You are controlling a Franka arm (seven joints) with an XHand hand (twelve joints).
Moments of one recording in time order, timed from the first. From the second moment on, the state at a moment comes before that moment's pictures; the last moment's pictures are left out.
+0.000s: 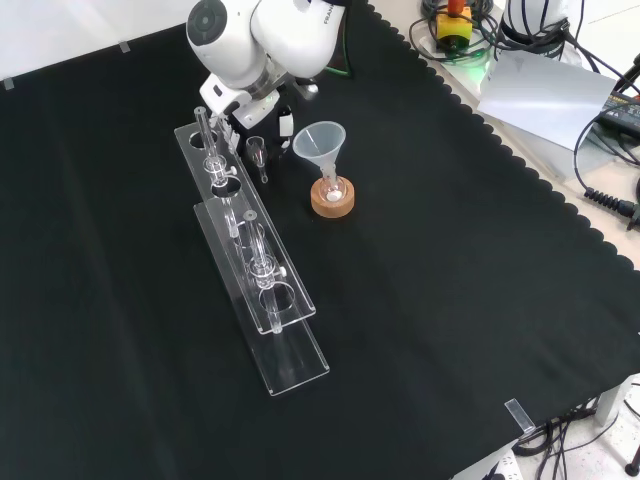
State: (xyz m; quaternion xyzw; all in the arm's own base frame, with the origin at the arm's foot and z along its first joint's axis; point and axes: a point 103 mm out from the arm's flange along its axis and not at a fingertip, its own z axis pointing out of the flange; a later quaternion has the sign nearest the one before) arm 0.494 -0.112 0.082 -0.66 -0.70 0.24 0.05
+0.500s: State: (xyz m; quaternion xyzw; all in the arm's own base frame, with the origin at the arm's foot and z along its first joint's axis) arm 0.494 -0.106 0.079 -0.66 -0.71 0.25 0.05
